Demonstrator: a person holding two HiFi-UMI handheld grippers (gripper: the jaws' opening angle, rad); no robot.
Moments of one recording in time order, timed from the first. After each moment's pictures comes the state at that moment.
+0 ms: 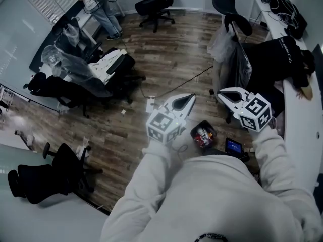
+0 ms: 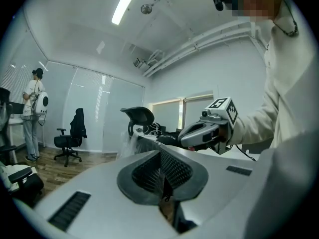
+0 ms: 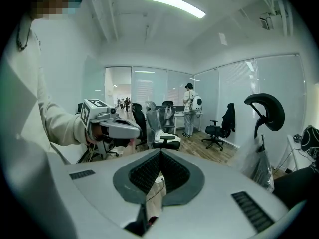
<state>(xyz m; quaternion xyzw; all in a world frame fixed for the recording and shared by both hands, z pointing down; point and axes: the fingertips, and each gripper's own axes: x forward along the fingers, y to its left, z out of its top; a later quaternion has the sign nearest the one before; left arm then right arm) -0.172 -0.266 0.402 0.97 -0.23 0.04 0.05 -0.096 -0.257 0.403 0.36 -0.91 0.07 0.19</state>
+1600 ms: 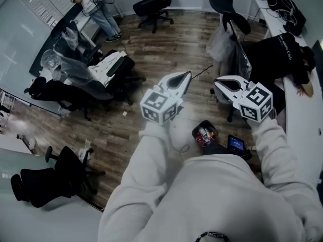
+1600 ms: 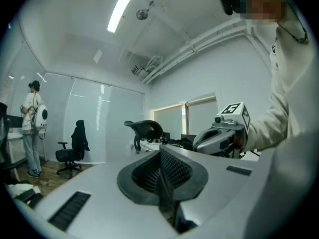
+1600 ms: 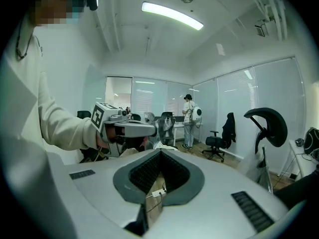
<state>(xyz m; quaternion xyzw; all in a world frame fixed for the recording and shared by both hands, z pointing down) -0.166 -0.331 0.346 0.97 -0.25 0.02 0.01 -0.099 -0.286 0.361 0.37 -0.92 0.04 0.13</state>
